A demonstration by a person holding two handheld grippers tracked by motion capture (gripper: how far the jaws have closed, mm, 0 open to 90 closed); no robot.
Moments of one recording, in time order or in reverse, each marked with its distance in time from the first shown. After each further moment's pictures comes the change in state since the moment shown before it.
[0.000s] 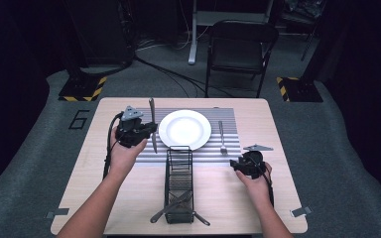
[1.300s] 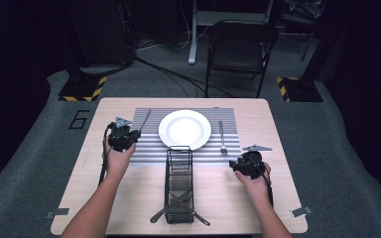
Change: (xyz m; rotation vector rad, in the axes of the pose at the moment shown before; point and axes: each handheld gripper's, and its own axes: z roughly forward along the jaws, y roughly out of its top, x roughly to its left) left arm 0.065 -0.066 0.049 0.073 0.209 -0.118; right arm 0.000 -0.002 0.004 0.011 0.015 0.006
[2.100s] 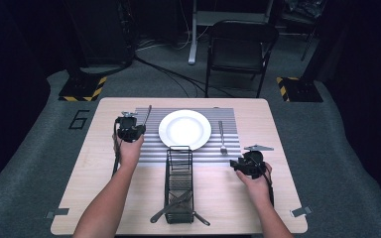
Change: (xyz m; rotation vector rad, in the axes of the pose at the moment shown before) left arm -0.004 0.020 0.040 0.047 0.070 -0.162; right arm -0.004 0.001 -0.001 -0.009 0.005 0.003
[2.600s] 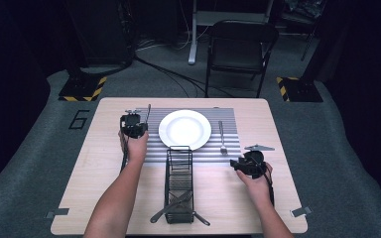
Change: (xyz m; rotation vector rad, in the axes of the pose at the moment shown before) left arm -0.001 0.001 0.034 0.038 0.079 -0.062; right arm -0.001 0.000 -0.001 -0.003 0.007 0.021
